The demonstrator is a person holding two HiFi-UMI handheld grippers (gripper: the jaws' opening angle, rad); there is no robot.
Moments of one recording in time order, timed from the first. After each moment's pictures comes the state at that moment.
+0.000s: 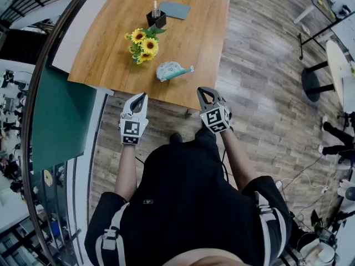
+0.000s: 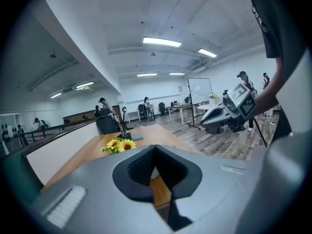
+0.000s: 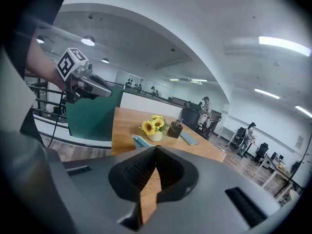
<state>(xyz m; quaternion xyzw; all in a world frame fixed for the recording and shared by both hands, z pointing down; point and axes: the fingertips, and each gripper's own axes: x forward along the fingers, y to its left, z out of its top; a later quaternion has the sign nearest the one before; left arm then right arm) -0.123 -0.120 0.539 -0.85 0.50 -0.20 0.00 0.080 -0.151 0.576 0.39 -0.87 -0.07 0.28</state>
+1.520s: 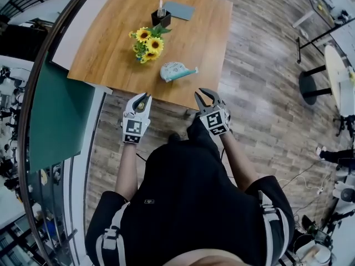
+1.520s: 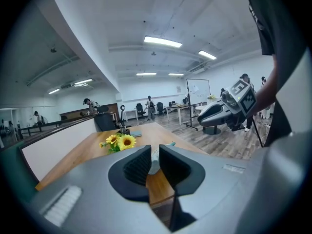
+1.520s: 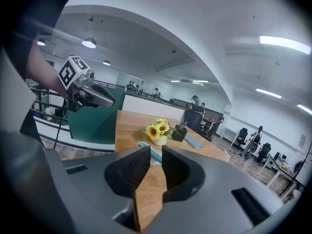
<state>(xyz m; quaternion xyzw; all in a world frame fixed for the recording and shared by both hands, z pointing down) -0.144 -0.117 0.555 -0.85 0.48 -0.20 -0.01 0.044 -0.141 0.573 0.38 -0.88 -0.06 0.27</state>
